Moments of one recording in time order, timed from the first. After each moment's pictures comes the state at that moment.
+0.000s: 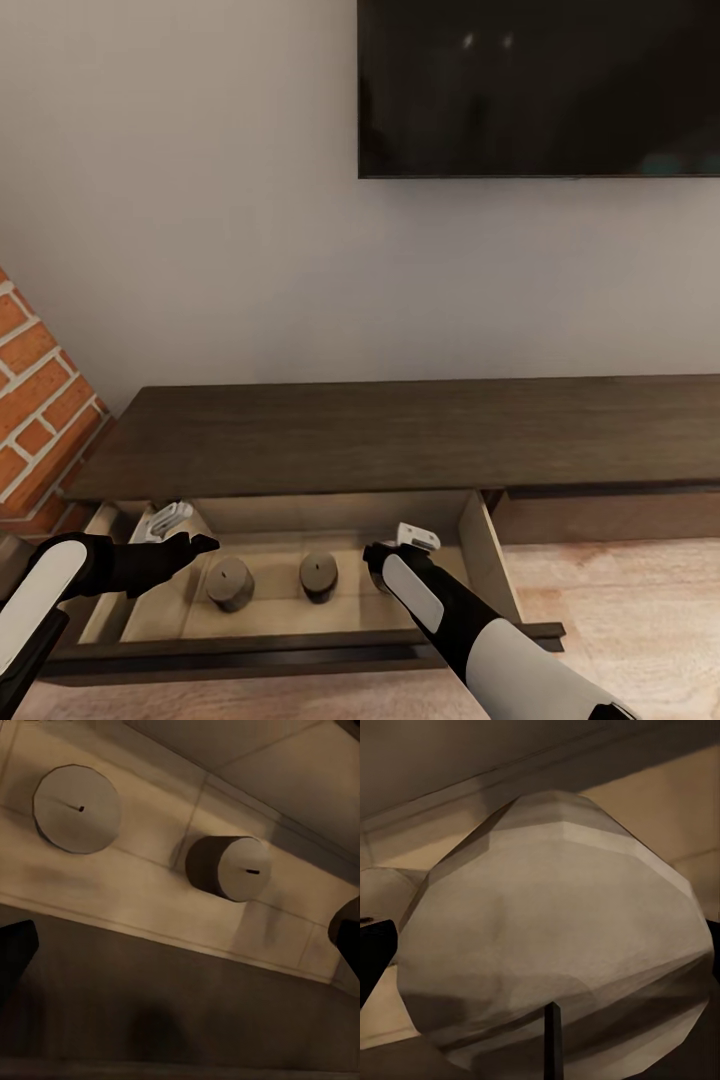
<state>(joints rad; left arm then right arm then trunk) -0.33 0.39 -0.03 -1.49 1.42 1.00 0.66 -0.68 0.15 0.68 -0.65 -1.03 0.29 -0.65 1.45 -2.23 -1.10</state>
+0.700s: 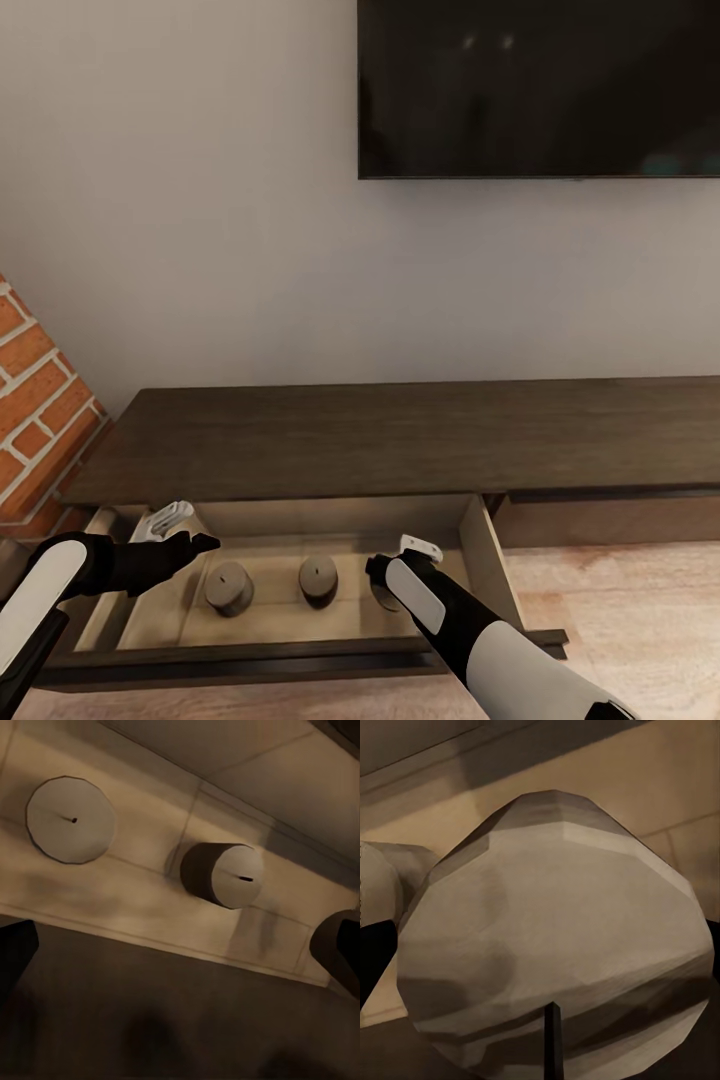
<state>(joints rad) -0.33 0.39 -0.03 -1.50 1.42 1.00 0.66 -0.68 0.15 0.68 -0.60 -1.08 0.32 -0.65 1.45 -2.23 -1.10</state>
